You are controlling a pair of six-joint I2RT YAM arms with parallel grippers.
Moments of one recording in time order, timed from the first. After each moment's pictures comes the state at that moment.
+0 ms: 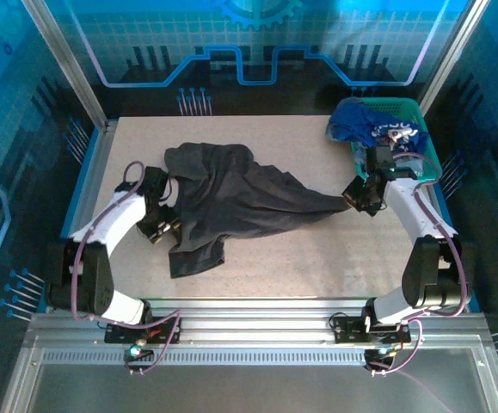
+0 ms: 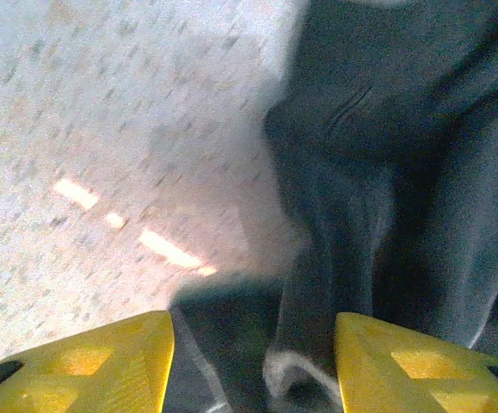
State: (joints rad) left arm -0.08 1.41 0.92 -0.93 0.02 -0.85; right arm 0.00 1.49 1.12 -0.84 -0.11 0.74
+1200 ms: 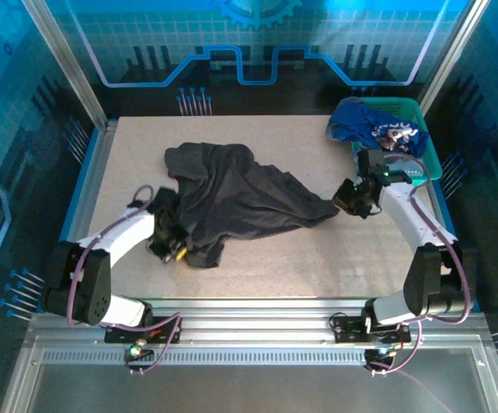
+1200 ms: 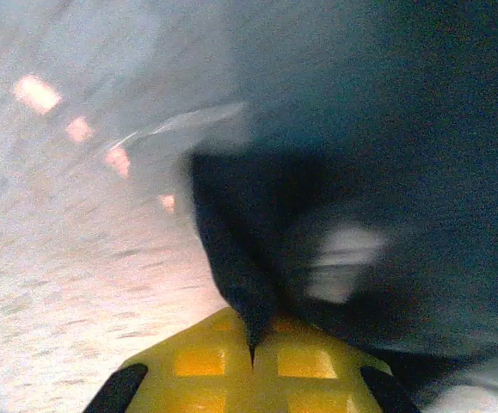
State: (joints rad) left arm -0.17 1.41 0.86 -0.84 0.13 -1.08; right arm 0.08 1.44 1.13 -0.83 -0.23 0.70
